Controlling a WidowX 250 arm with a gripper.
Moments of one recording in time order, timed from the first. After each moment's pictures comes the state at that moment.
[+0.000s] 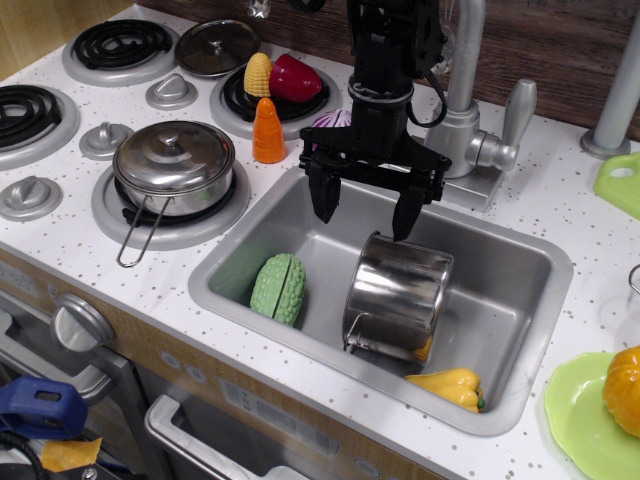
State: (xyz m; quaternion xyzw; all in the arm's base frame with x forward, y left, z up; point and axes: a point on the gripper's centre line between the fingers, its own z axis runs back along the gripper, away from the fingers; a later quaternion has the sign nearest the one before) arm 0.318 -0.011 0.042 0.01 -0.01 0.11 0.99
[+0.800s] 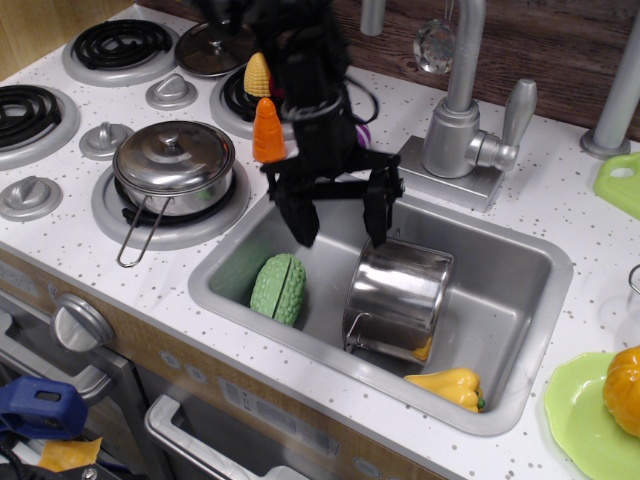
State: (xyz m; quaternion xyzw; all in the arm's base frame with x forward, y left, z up) arm 0.306 -0.006 0.019 -0.16 0.00 0.13 0.98
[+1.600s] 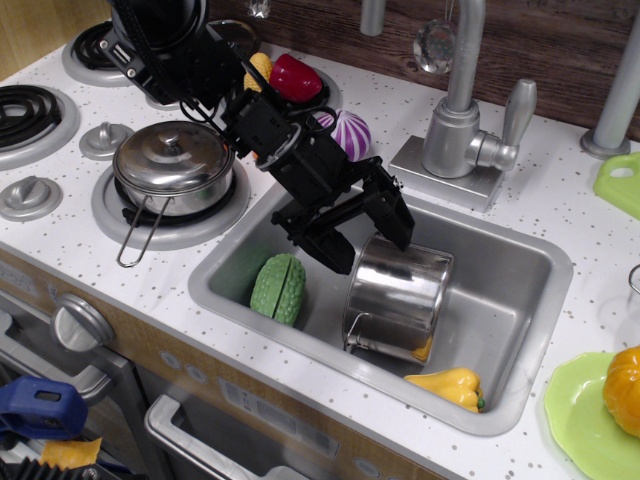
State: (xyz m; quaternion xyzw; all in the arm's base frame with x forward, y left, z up) arm 0.304 -0.015 0.017 -0.35 -0.05 0.15 0.92
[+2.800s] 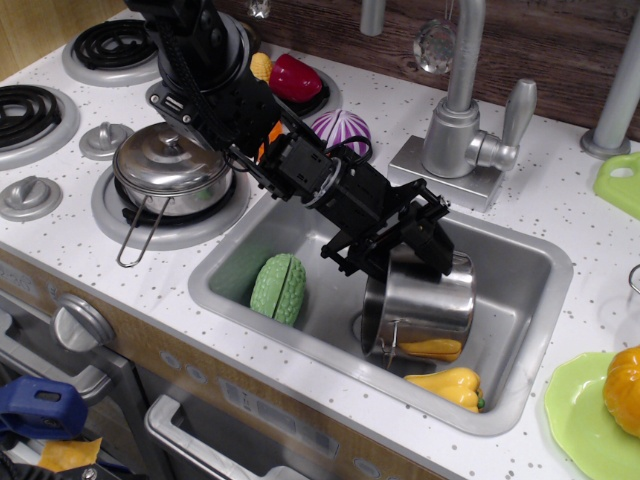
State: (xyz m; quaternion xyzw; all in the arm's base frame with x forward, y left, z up) arm 0.314 -0.055 0.007 -0.41 -0.07 0.17 0.89
